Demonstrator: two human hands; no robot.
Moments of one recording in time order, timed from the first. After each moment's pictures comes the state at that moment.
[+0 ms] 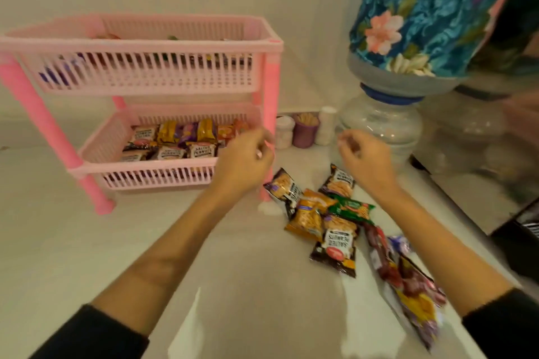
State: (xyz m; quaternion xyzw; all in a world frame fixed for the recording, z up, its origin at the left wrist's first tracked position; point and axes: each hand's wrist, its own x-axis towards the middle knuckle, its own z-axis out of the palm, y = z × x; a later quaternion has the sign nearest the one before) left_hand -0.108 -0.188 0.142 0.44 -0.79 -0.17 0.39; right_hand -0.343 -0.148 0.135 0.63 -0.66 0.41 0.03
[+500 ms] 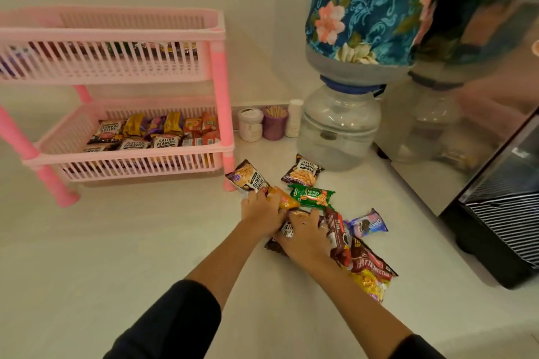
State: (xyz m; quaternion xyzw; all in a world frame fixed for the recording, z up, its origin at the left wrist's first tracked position) left_hand -0.233 -0.153 -0.009 0.55 -0.83 -0.09 0.02; right_hand -0.326 -0.065 -0.013 0.55 -0.82 0.09 -0.15
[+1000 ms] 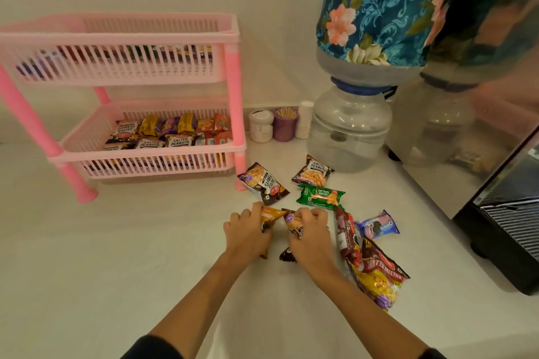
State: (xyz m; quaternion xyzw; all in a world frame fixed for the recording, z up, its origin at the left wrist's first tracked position) left_hand -0.178 -0.112 -0.019 0.62 -0.76 -0.14 0.14; right_hand -0.312 -0.055 -0.014 0.56 -0.76 0.30 -0.11
